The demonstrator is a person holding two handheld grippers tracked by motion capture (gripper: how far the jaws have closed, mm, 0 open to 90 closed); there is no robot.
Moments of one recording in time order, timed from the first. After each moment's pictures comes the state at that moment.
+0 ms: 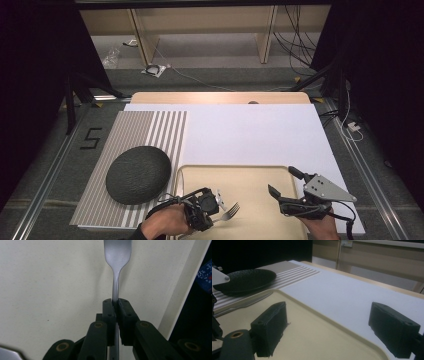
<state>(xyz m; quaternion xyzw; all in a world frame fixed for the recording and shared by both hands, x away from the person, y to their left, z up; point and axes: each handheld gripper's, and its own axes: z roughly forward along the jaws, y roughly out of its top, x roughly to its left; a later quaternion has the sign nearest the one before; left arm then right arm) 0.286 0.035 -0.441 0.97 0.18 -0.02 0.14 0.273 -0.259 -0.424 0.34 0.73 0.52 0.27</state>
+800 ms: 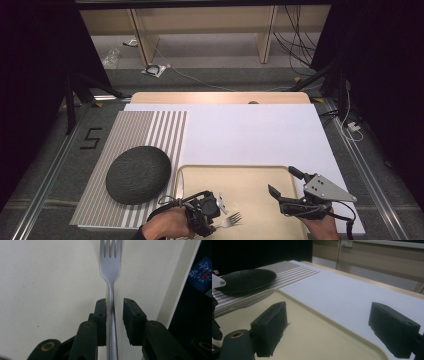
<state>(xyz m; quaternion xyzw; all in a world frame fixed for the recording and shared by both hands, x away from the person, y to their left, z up) 0.280 0.033 -0.440 0.97 0.16 -0.02 0.16 0.273 -0.259 -0.424 0.34 0.73 0.52 0.27</state>
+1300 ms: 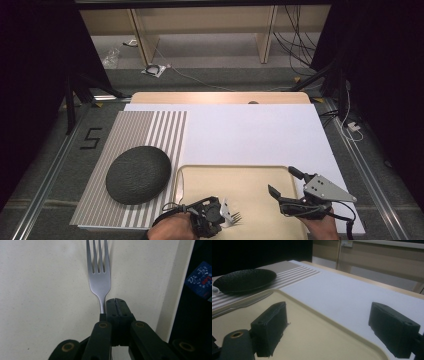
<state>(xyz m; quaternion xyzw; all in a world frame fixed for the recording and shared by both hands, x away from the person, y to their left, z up) 0.270 0.023 -0.454 0.97 0.13 -0.01 0.18 0.272 -0.259 -0.423 0.34 0.74 0.52 0.27</state>
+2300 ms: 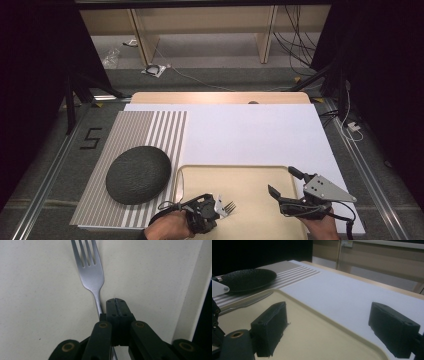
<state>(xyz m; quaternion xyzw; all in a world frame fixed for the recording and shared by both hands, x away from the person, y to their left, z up) 0.281 0.038 -0.461 0.97 0.16 0.01 0.19 0.273 -0.258 -0.424 0.34 0.73 0.52 0.27</state>
